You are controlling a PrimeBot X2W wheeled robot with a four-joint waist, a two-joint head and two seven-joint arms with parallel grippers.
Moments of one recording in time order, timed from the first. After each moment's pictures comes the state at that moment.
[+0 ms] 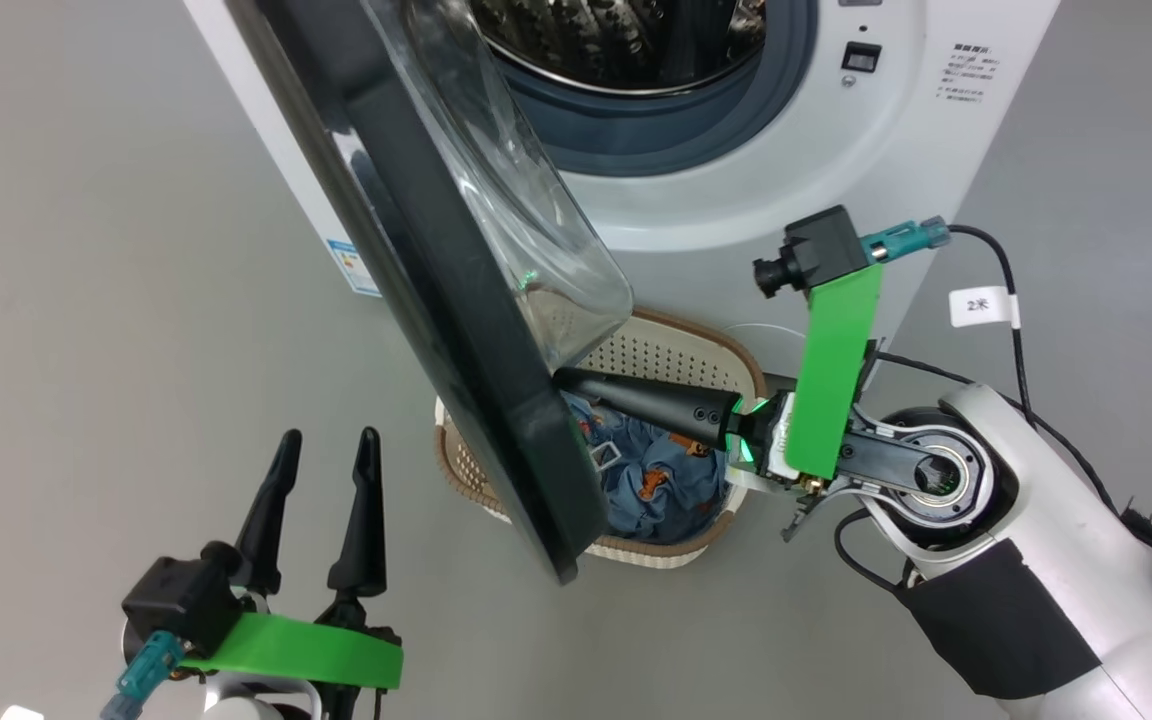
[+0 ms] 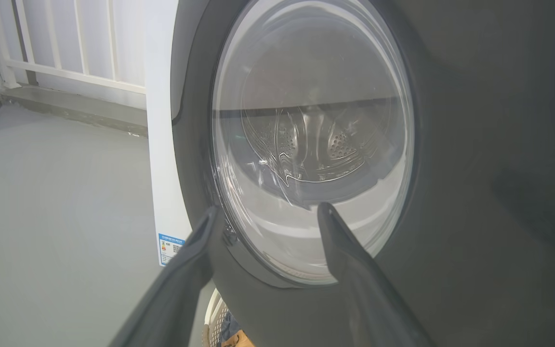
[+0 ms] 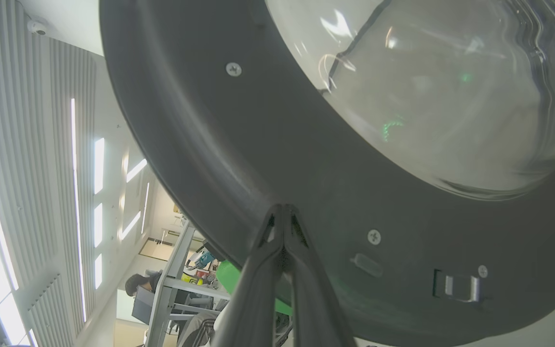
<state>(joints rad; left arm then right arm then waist) -0.20 0.03 -0.16 0.23 -0.38 -0.13 -0.26 -0.64 -0.16 0.50 0.17 1.59 0.12 0.72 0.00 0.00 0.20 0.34</state>
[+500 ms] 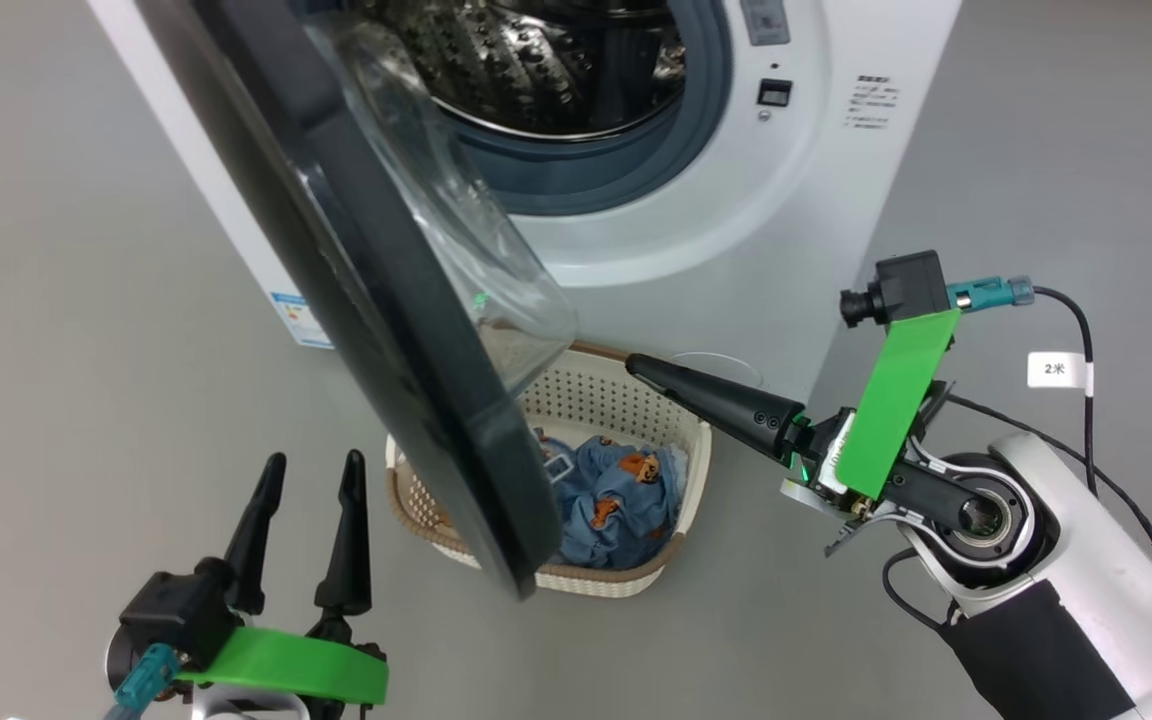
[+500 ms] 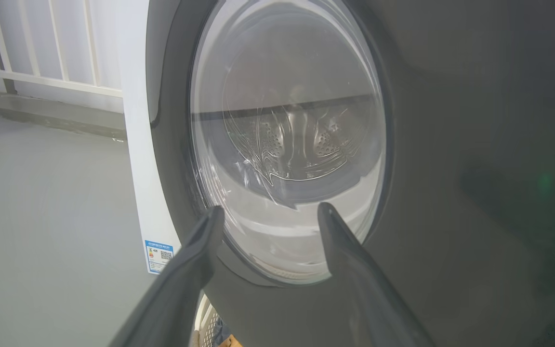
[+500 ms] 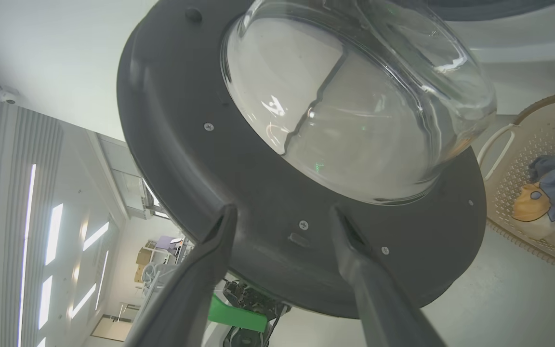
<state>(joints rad) -0.18 0.03 -0.12 0.27 -0.33 -0.13 -0.26 -0.54 -0.20 0.44 0.17 1.56 0.12 0.59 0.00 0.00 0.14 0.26</state>
